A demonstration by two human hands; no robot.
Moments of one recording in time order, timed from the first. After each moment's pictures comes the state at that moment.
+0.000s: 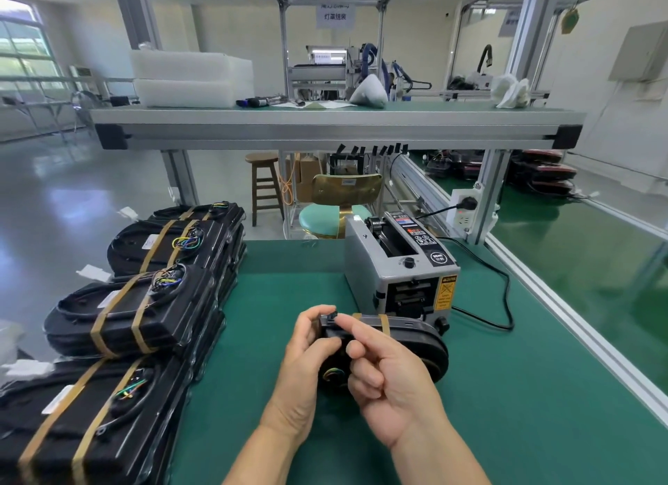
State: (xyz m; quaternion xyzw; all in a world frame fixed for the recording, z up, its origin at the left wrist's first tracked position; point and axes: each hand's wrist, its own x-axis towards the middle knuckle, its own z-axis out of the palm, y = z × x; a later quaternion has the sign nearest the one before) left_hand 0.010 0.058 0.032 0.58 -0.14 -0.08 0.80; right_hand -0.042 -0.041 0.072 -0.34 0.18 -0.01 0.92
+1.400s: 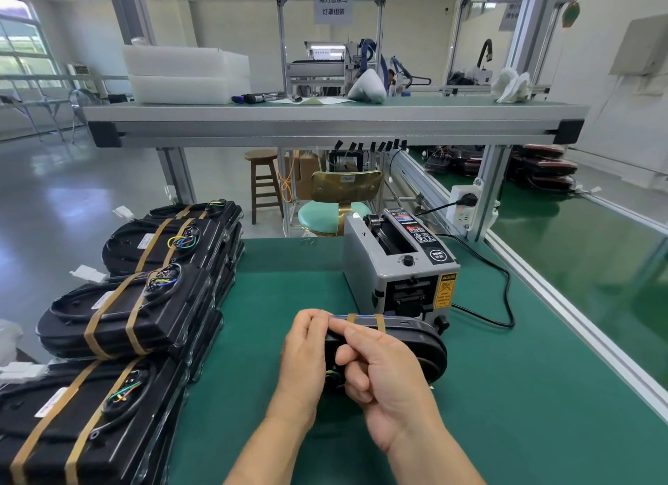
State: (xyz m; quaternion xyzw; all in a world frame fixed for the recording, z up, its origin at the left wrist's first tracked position) left_hand 0.012 0.046 0.043 0.69 -0.05 0.00 0.73; right_hand -0.043 -0.036 0.075 -0.48 0.16 -0.05 0.86
